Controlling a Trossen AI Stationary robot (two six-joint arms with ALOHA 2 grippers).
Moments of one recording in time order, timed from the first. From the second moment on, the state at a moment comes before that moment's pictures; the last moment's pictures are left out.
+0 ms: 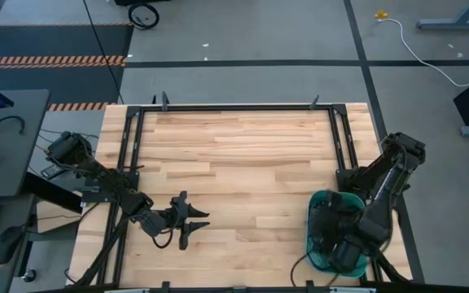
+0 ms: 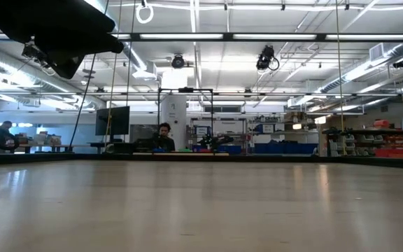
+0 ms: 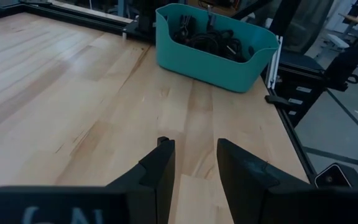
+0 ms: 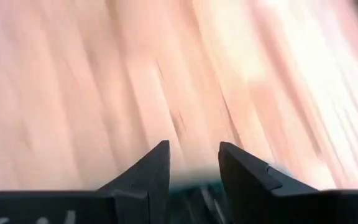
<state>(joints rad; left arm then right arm) -0.70 1.43 0.51 0.59 -0.72 -0.49 0.96 1.56 1.35 -1.37 0.60 1.24</state>
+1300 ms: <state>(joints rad) -0.70 1.43 0.51 0.63 -0.72 -0.48 0.37 0.54 0.41 0.20 0.31 0.17</state>
